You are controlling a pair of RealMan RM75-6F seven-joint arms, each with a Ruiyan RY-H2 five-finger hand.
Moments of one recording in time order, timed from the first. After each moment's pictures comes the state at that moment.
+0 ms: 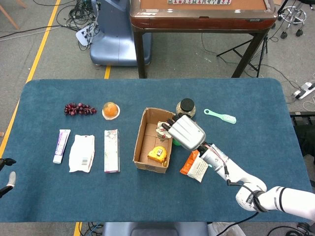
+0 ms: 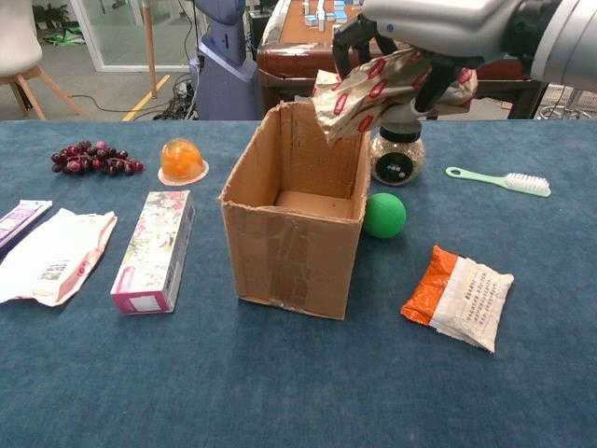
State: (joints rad) left arm -0.01 -1.03 -0.08 -1.72 1.45 1.59 0.07; right arm 0.83 -1.30 0.21 -1.66 -1.47 0.98 -0.56
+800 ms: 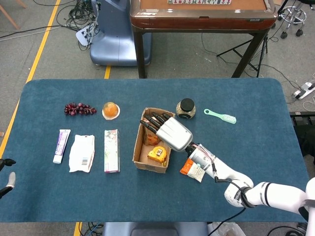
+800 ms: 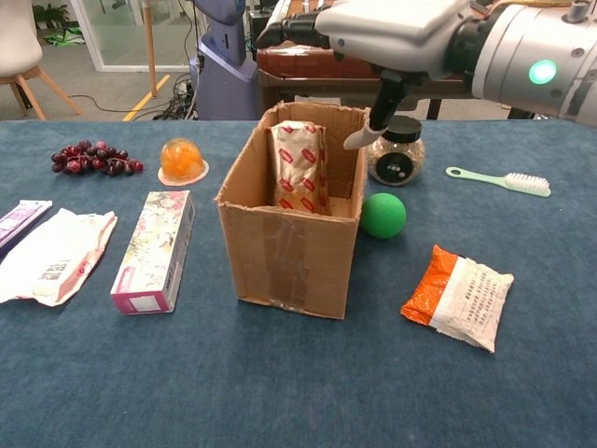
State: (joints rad) left arm 0.00 -1.02 -0.08 -1.72 1.46 1.60 0.07; right arm 0.89 -1.38 0.21 -1.61 -1.46 0.97 -0.47
